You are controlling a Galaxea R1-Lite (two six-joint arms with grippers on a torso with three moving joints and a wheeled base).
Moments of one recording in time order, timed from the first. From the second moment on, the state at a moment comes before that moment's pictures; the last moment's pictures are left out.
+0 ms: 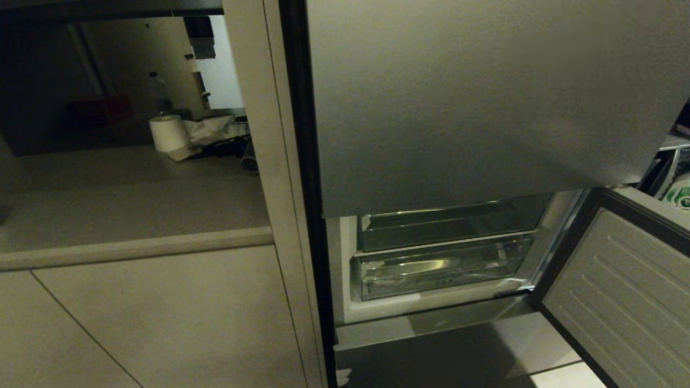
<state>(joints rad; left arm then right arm) -0.01 0.00 -0.06 0.15 0.01 0.00 -0.01 0.02 0.00 -0.08 0.02 -0.11</state>
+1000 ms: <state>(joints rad) -0.01 0.00 -0.06 0.15 0.01 0.00 -0.01 0.00 0.00 -0.08 -0.01 -0.01</state>
